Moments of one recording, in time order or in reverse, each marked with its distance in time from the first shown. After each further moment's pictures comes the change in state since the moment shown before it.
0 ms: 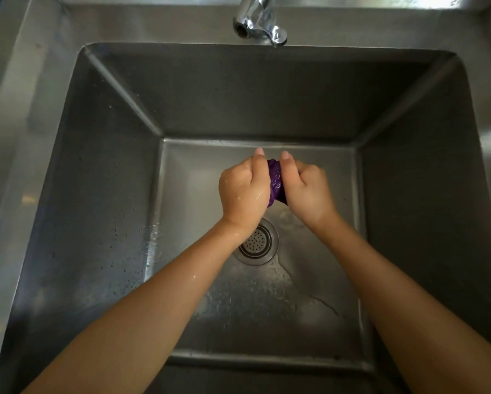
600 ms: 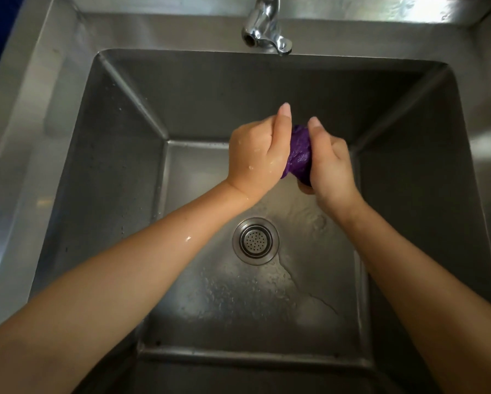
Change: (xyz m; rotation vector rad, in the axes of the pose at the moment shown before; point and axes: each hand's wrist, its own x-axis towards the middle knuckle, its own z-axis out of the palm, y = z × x) left_hand 0.028 0.047 -0.008 0.110 0.006 0.527; right_hand 0.002 -0.048 -0.026 0.479 0.068 0.147
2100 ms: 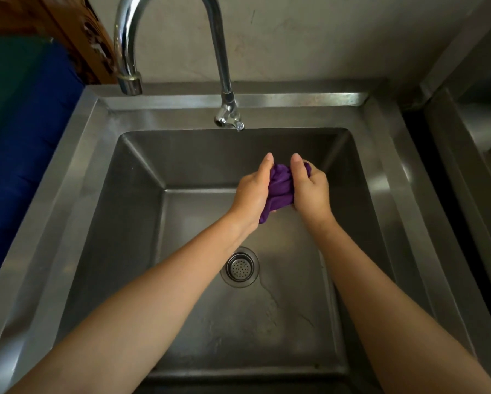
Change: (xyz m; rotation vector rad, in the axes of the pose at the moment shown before) left_hand -0.008 0.073 0.008 -0.616 -0.325 -0.869; right_hand -0.029 -0.039 -0.048 -0.042 0.151 -0.153
